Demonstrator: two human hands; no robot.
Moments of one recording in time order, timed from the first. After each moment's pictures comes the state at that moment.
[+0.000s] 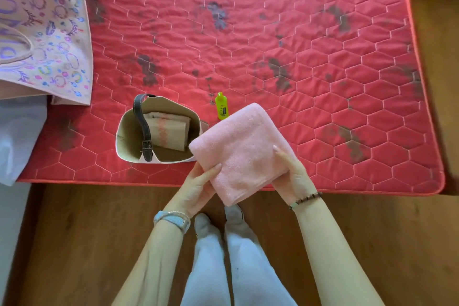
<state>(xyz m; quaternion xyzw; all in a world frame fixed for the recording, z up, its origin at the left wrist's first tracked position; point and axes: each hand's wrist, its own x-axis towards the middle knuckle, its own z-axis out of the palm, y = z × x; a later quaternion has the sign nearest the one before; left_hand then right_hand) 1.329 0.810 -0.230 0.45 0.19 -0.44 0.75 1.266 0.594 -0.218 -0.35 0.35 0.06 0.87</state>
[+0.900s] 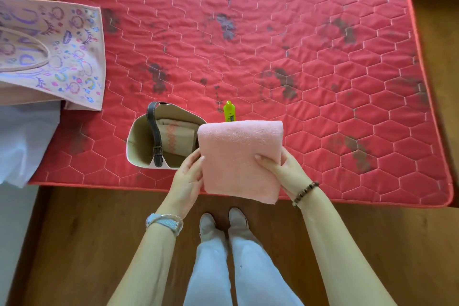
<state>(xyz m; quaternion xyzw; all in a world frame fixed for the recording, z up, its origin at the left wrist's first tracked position) 1.354 0.838 -0.229 0.58 0.19 -0.33 0.72 1.298 0.607 -0.197 -0.57 0.30 0.13 0.76</state>
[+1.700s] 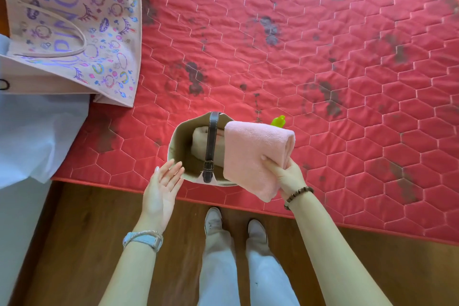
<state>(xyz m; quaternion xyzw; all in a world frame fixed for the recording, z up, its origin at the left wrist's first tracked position) 1.432 1.010 -0.269 0.55 0.31 -0.21 0.74 1.401 0.727 -0.278 -0.55 0.41 0.09 0.72</state>
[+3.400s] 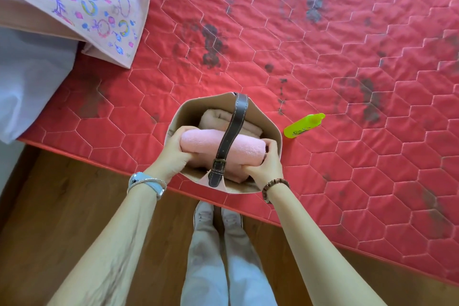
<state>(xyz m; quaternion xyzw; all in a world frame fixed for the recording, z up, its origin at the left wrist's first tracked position) 1.514 1.010 -0.400 0.76 0.13 -0.29 0.57 1.458 0.787 -0.373 -0.80 0.31 0.18 0.48</state>
